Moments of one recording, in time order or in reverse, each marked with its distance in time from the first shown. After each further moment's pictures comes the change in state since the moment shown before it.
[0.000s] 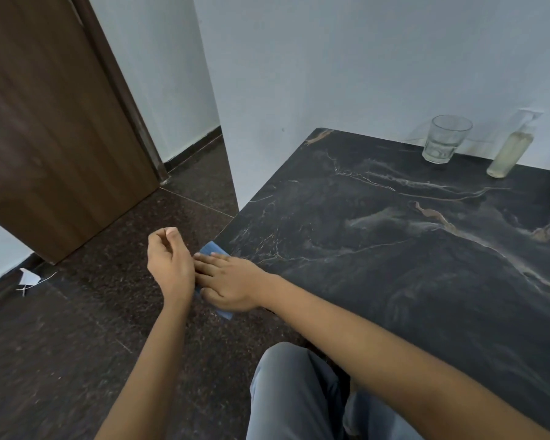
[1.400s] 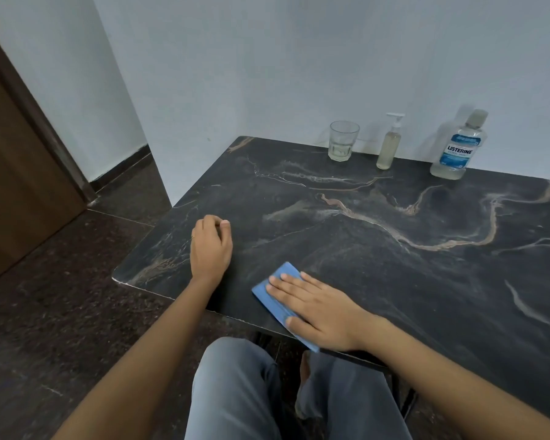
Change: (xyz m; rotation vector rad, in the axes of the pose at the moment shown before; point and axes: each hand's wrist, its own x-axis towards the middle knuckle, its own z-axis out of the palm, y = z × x) left_hand -0.106 0.044 0.119 0.262 -0.531 0.403; right_hand -0.292 0.013 -0.004 -0.061 0.033 0.416
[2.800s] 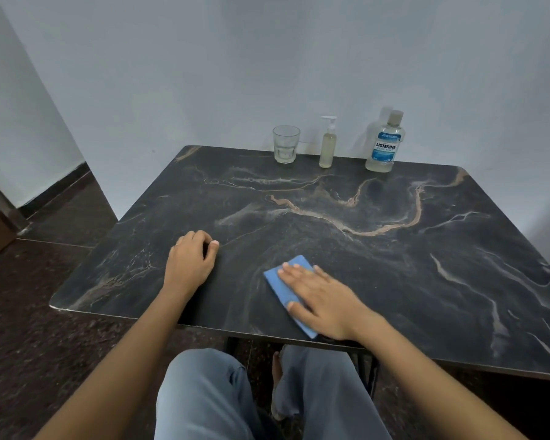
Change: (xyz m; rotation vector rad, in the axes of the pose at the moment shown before) left_hand -0.013 0.023 0.019 0.235 -0.264 0.294; right_hand -0.061 0.025 -0.001 0.021 0.088 0.393
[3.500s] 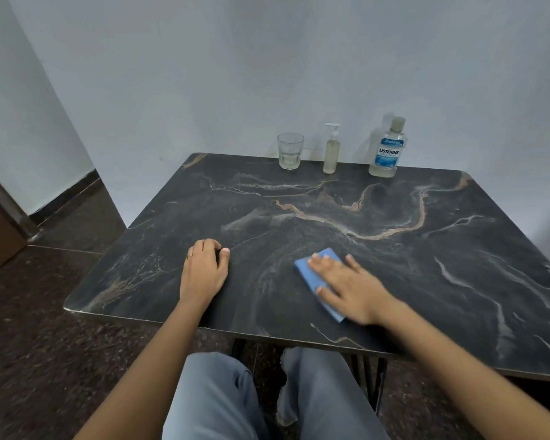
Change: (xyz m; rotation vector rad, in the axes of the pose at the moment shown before) left_hand -0.014 0.011 0.009 -0.104 0.026 -0.076; right_hand -0.004 0.042 -0.010 -0.042 -0.008 0.133
